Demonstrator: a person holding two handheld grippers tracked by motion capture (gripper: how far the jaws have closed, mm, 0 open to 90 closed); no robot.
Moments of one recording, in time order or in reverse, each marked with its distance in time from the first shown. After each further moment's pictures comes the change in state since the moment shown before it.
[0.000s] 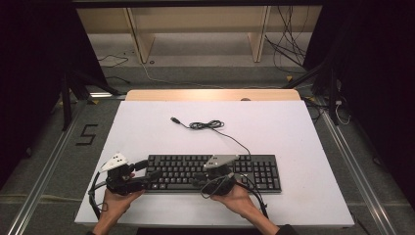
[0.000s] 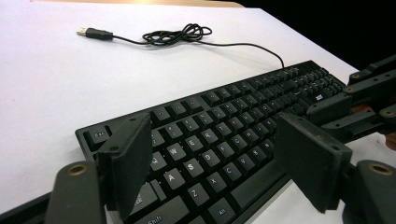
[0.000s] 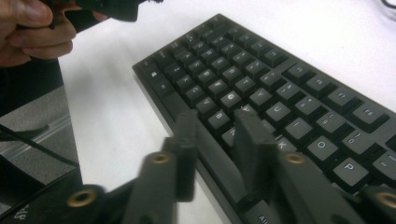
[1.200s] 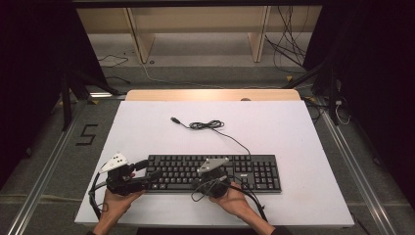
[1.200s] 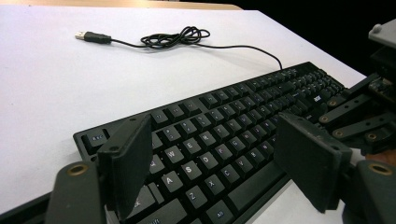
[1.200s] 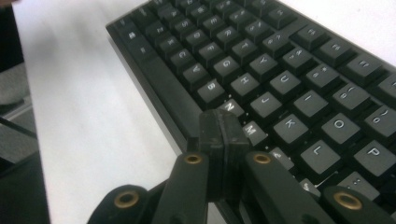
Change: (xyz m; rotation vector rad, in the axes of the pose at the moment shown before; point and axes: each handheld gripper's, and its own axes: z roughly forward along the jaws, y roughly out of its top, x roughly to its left) left arm -0.001 0.000 0.000 -0.010 -0.003 0.007; right arm 0.001 -0.010 0.024 0.109 -0.055 -0.035
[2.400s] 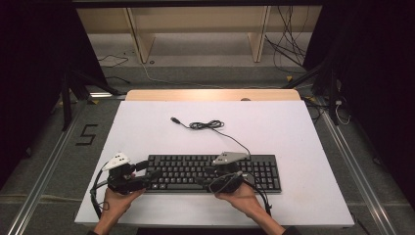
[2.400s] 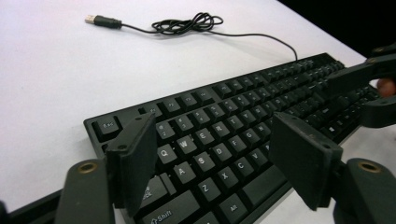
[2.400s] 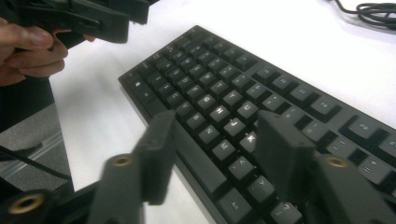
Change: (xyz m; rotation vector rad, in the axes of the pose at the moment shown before) left arm 0.005 -0.002 0.006 0.054 0.042 -0.021; right arm -0.015 0.002 -0.043 -0.157 0.017 0.096
